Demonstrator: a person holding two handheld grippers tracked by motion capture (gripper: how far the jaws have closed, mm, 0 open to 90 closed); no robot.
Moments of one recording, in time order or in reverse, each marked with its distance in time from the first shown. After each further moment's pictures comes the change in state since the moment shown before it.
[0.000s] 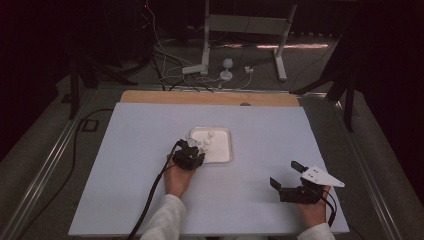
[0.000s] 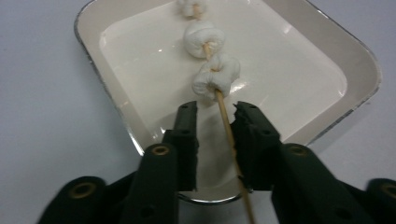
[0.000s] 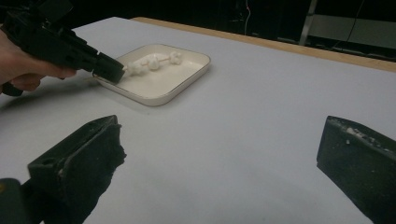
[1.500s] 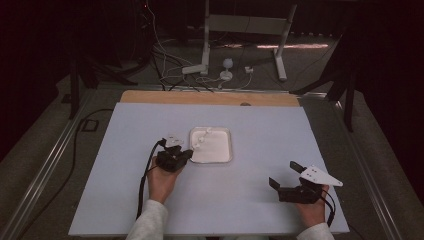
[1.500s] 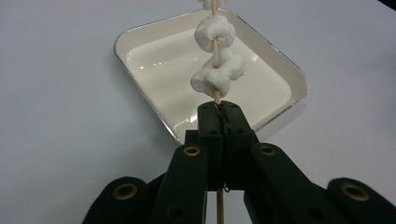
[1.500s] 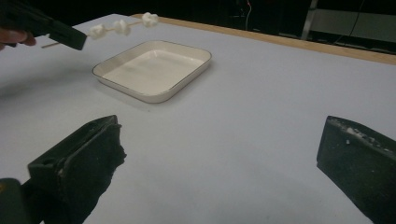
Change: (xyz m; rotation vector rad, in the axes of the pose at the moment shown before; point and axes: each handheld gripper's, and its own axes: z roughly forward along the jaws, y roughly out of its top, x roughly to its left) left arm 0.022 -0.010 -0.063 -0.109 -0.116 -0.030; right arm 0.000 -0.001 0.003 0.015 0.002 0.012
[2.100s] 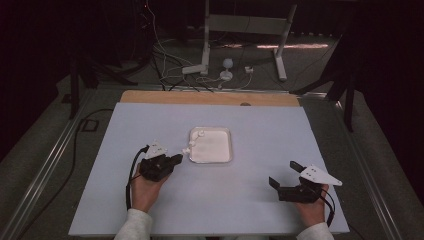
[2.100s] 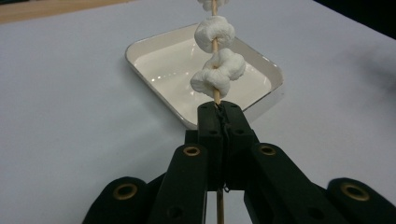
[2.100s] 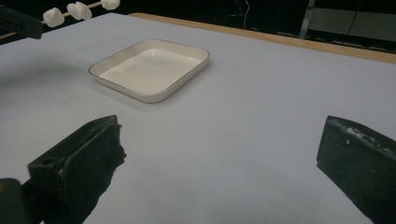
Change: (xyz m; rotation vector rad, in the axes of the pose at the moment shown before) left arm 0.009 -0.023 -0.042 -0.107 -0.053 0.057; right arm -0.001 0.000 0.002 0.003 -0.007 0.003
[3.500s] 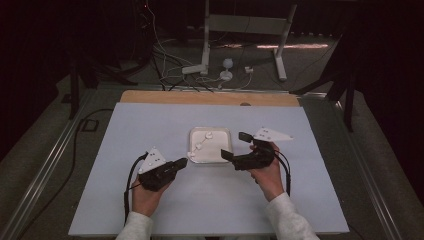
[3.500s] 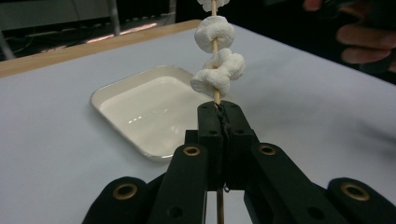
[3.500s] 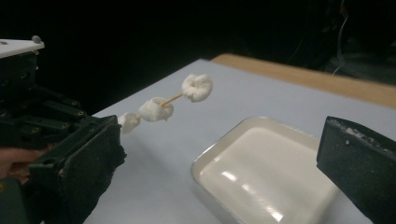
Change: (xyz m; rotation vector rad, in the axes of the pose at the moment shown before) left arm -0.022 -0.003 -0.018 -0.153 -0.095 0.088; right arm 0.066 0.108 0.100 -0.014 0.340 0.076
